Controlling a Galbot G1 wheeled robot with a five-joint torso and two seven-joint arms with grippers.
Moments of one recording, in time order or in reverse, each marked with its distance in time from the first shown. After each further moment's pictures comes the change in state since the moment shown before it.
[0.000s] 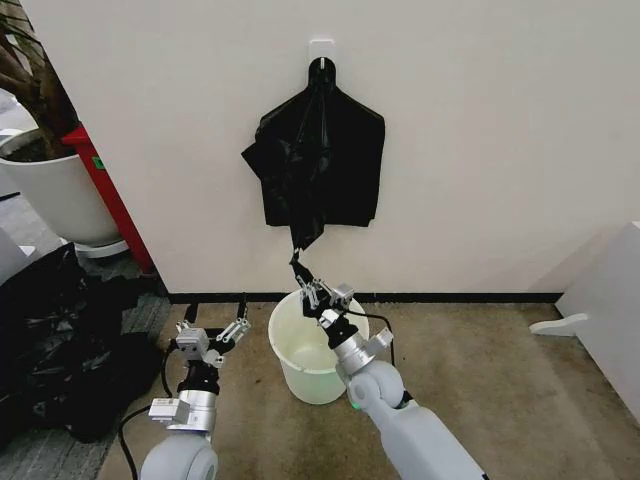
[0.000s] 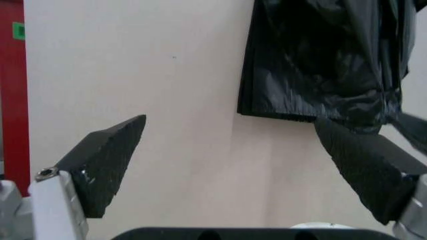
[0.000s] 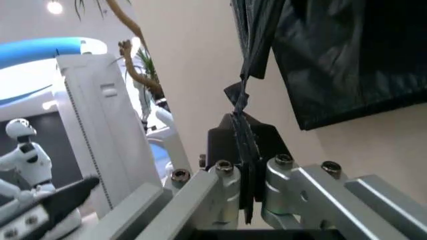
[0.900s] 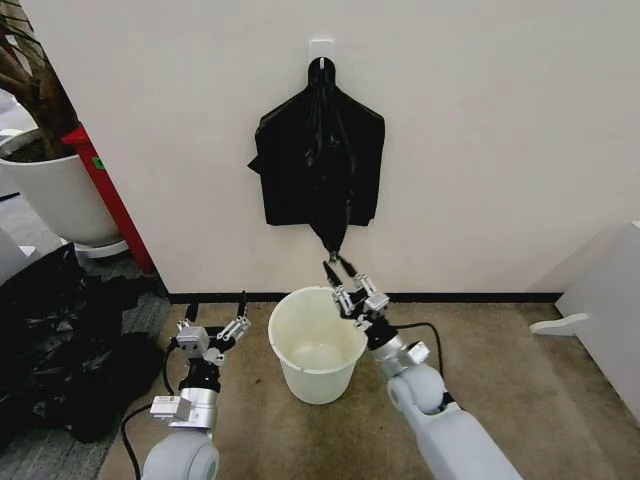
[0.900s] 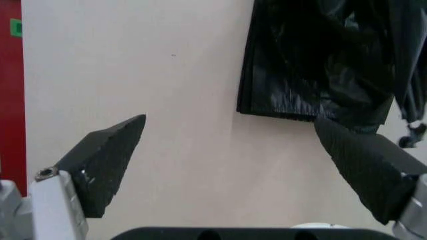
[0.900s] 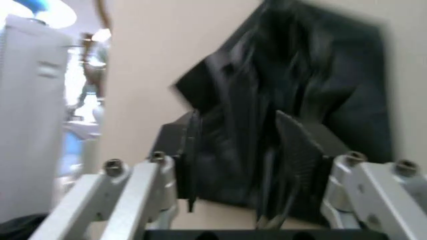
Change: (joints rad) left arm -0.012 -0.004 0.005 0.016 -0.004 -0.006 0.002; right arm -0.076 -0.098 0.180 0.160 -0.367 0.156 0.180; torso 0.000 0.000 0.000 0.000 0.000
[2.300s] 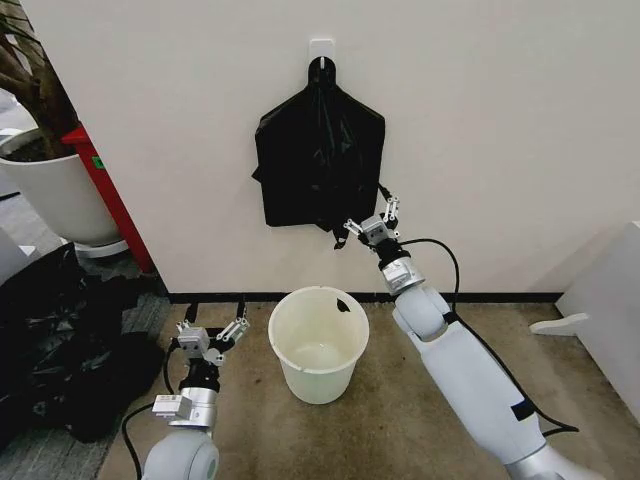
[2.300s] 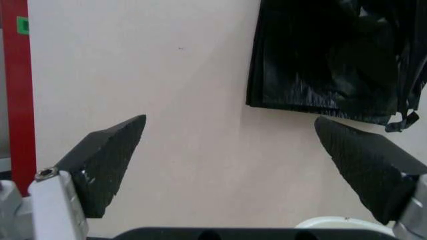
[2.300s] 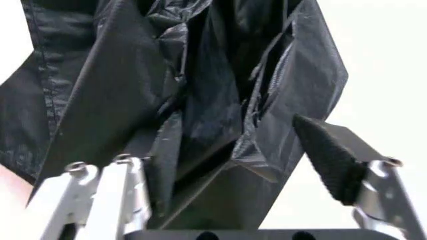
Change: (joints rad) left arm -0.014 0.002 -0.008 0.032 0.011 -0.003 -0.004; right arm 0.366 -0.057 -0.110 -0.114 -0.563 -0.419 0.392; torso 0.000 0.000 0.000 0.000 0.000
